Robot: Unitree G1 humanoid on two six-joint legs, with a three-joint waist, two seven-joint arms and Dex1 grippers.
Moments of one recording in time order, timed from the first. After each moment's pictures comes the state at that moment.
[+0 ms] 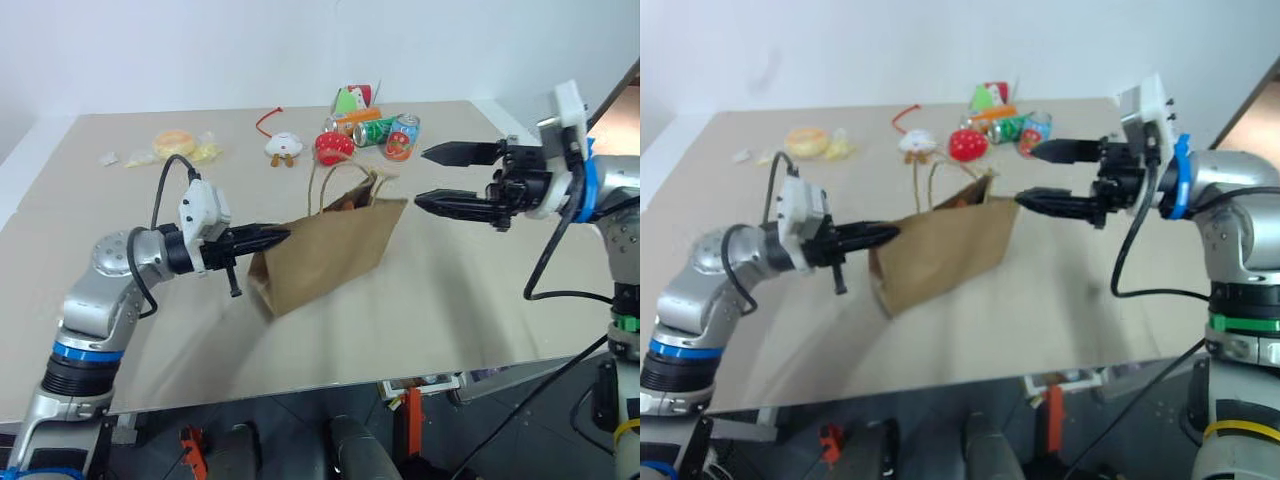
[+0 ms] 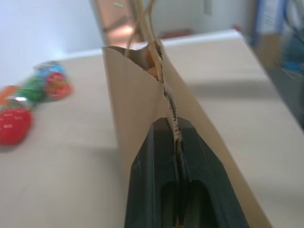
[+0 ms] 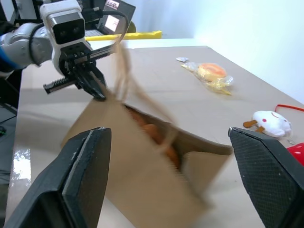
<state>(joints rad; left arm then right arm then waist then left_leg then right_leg) -0.51 0.61 0.01 -0.17 -0.50 0.31 -1.06 -0.84 -0.87 -0.12 0.07 0.59 0.59 1.31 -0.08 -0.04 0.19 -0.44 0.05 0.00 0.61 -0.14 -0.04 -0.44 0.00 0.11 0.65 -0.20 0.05</state>
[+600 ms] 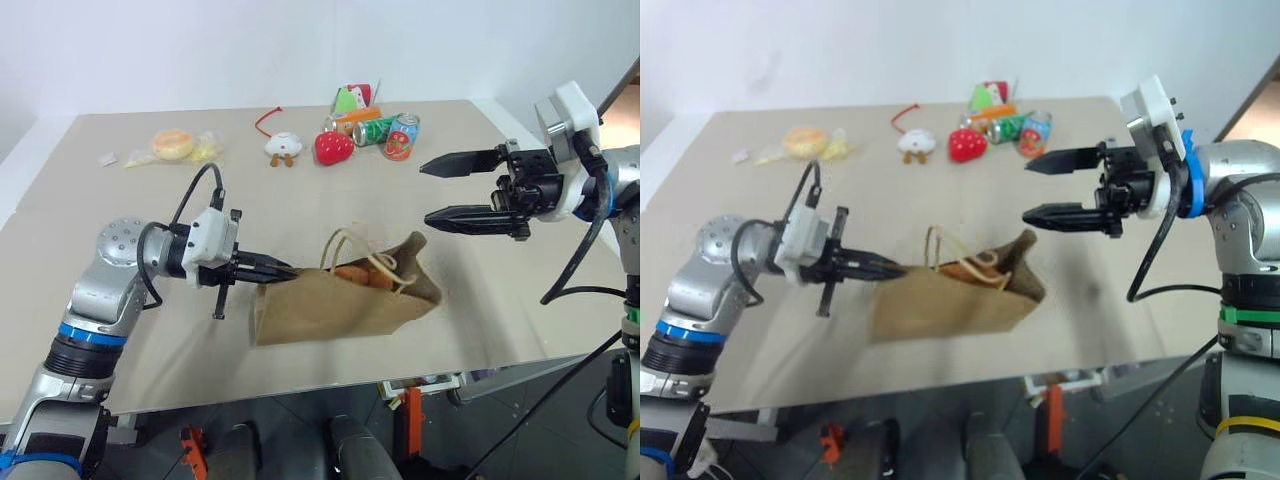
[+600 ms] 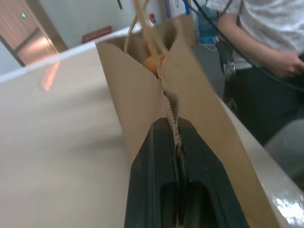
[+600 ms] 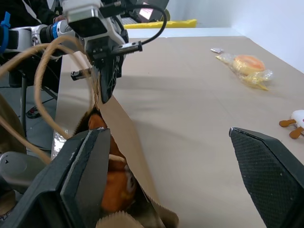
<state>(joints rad) -0.58 0.64 -0.10 -0.04 -0.45 0.07 -1.43 -0.87 -0.92 -0.06 0.08 0.59 0.61 1.47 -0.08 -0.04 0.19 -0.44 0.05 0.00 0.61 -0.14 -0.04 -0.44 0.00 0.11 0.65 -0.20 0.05</state>
